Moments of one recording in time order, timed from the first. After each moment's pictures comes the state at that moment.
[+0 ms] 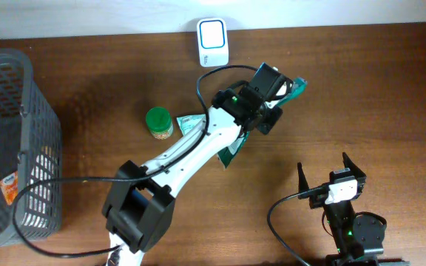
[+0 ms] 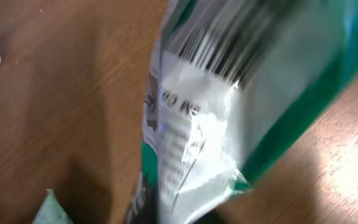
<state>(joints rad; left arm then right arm) -0.76 2.08 1.81 -0.69 -0.03 -0.01 0.02 0.01 0.01 -0.06 -0.12 -0.16</state>
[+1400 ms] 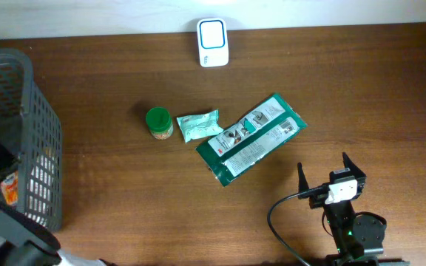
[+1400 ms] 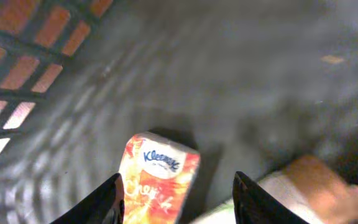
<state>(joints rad) 0.77 1.80 1.40 -0.80 -0.06 0.00 0.02 0.01 0.01 -0.06 -0.12 -0.16</state>
